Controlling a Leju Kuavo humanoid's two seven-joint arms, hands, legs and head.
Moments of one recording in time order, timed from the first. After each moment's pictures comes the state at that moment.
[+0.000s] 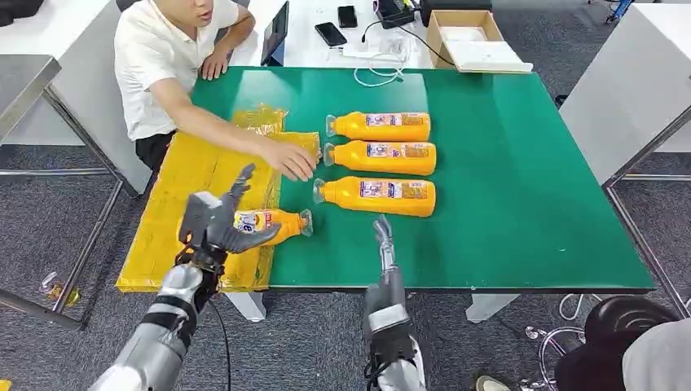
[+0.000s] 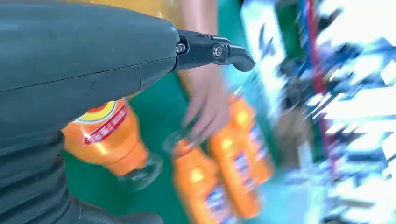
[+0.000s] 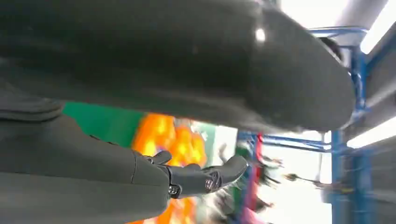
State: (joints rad) left arm -0.40 -0.14 -0.21 -0.97 0.04 -0.11 -0.48; right arm 0.00 0.19 0.41 -1.20 -0.14 -0.22 -0.70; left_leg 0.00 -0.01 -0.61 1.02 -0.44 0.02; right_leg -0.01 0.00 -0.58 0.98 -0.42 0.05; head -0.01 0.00
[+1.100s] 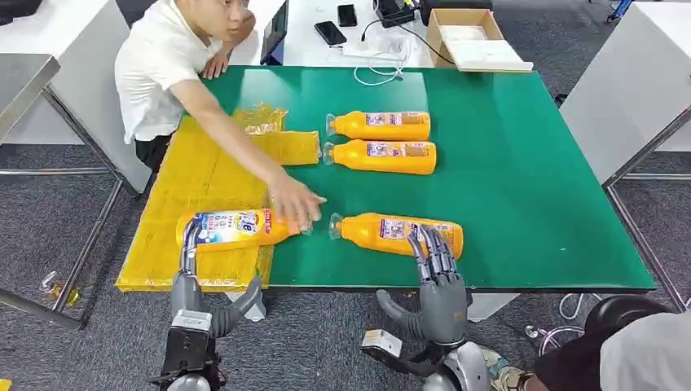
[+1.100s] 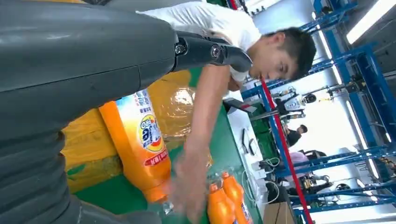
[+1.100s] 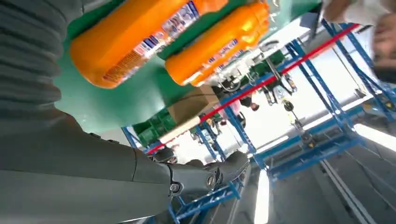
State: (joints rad) left arm 0.13 -0.15 -0.46 -1.56 -0.14 0.52 -0.51; right arm 0.09 0.09 0.15 -1.30 0.85 -0.61 -0.50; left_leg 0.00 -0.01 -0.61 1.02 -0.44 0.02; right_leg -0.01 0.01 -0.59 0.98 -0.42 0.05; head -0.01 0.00
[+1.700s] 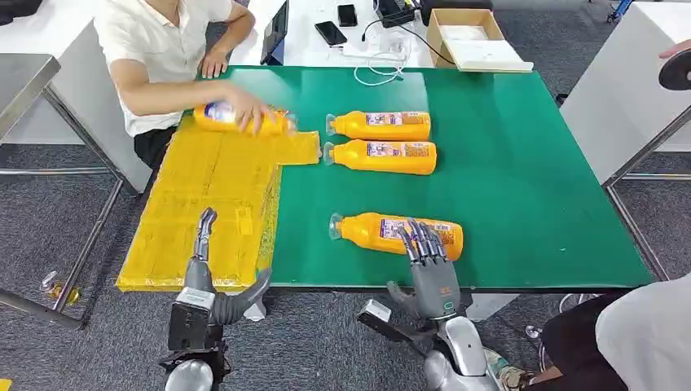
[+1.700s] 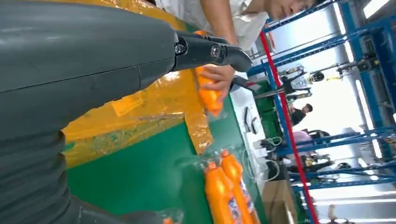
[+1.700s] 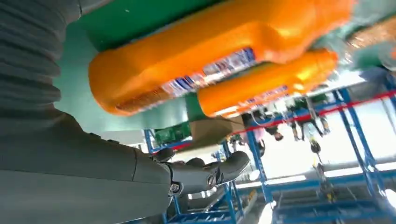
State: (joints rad) left arm 0.07 -0.16 -0.46 -1.54 -0.10 0.42 -0.43; right arm -0.12 0.02 0.19 -0.97 1.05 -0.61 -0.26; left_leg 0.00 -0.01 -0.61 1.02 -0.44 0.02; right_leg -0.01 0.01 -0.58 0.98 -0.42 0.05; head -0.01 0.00
